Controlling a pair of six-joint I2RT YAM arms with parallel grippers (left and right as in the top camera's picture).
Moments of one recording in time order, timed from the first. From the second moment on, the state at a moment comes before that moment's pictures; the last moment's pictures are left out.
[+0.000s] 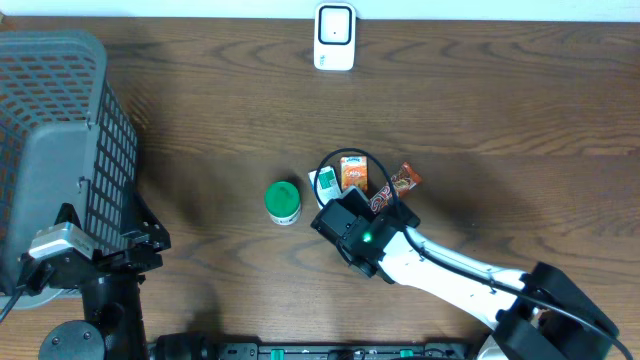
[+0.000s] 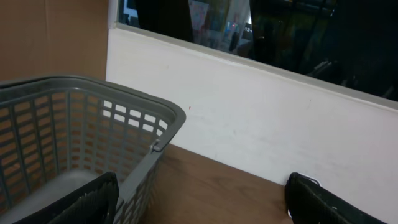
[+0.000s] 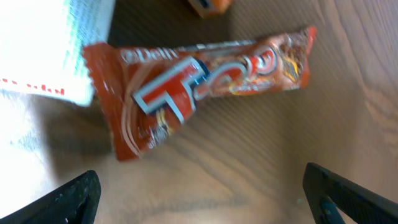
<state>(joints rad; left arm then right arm) 0.13 0.27 0.76 -0.45 -0.11 -0.25 0.92 1.63 0.90 -0.70 0.55 0.17</state>
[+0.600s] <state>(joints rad) 0.13 0.27 0.76 -0.48 -0.11 -0.25 0.94 1.81 0.93 -0.58 0.77 0.05</state>
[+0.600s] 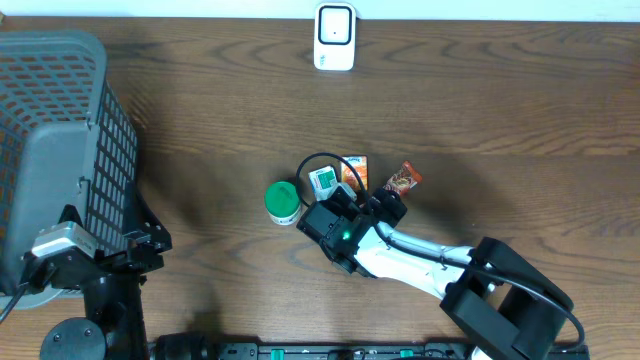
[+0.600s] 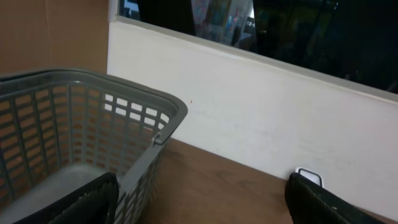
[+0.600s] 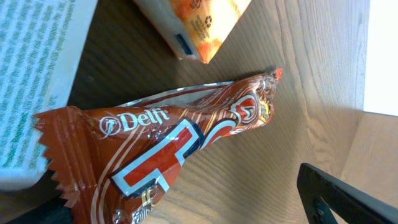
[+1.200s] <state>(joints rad) 0.13 0.27 0.76 -0.49 -0.11 -0.25 0.94 1.85 0.91 -0.51 0.70 -0.04</state>
